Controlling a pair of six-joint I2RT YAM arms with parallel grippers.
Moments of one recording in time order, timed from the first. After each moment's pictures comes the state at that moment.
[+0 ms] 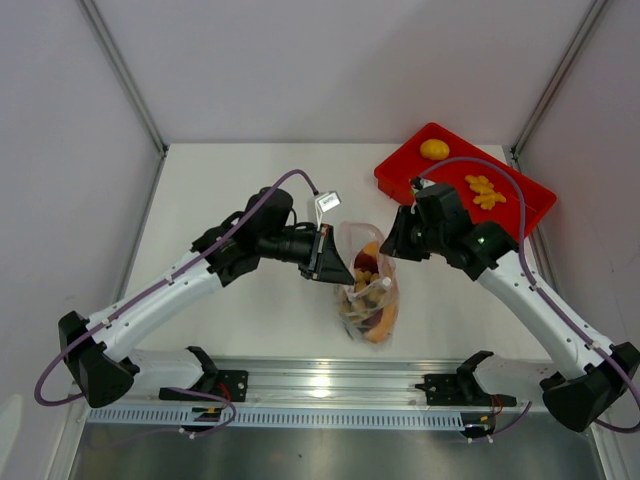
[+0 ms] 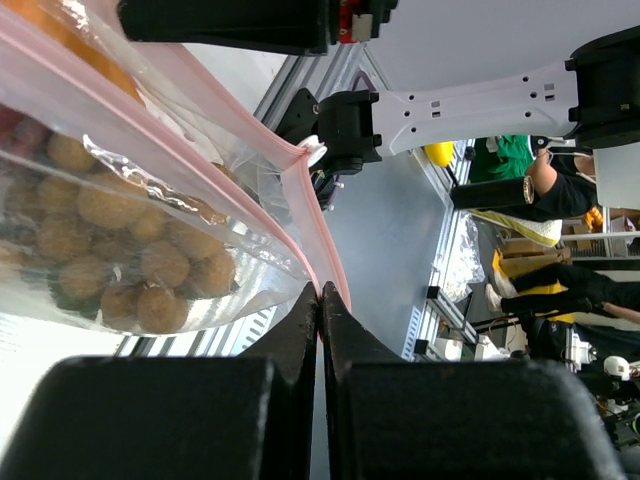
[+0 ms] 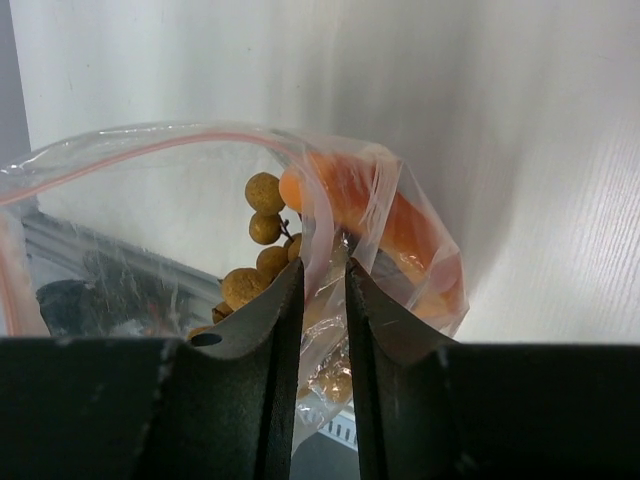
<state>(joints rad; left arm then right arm) -0.80 1.22 1.19 -0.46 0.69 -0.63 0.60 1.16 1.24 -0.83 -0.04 0.65</state>
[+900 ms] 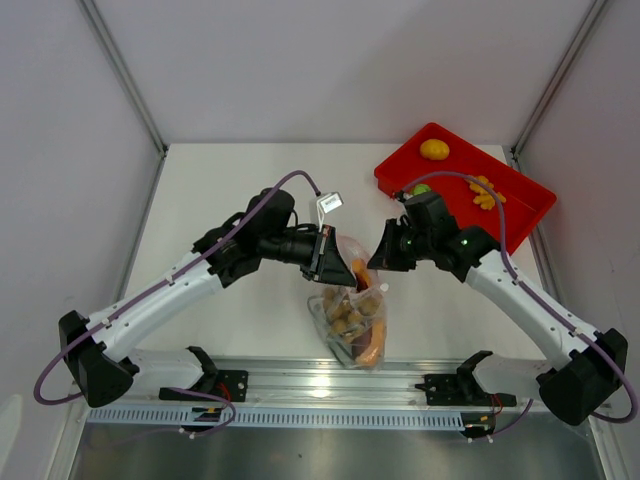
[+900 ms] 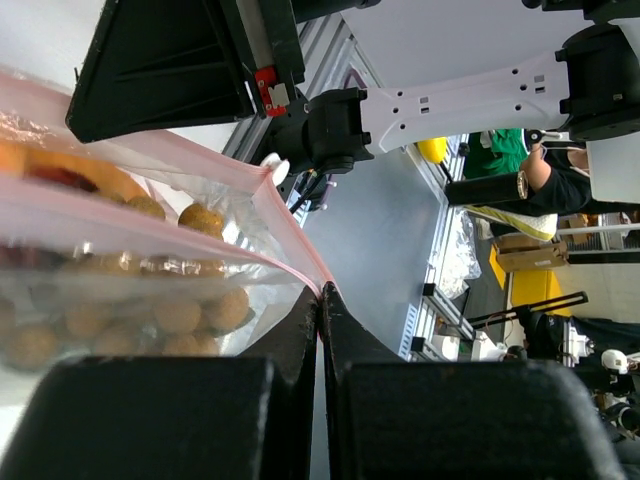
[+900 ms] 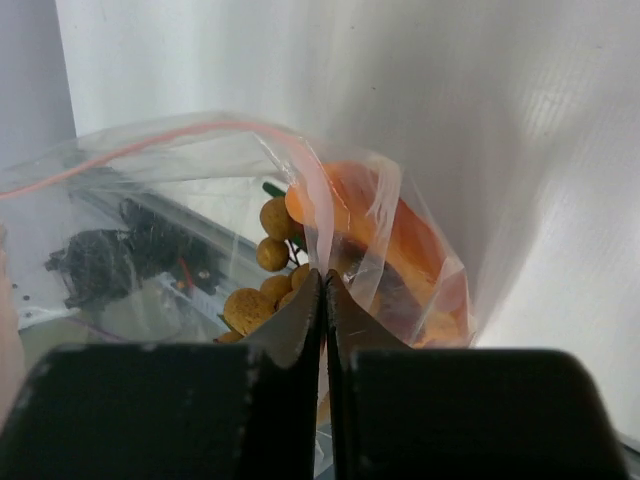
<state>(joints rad) -0.82 1.22 1.19 -0.44 0.69 -0.64 0.60 1.20 1.12 -0.72 -0.25 0.67</state>
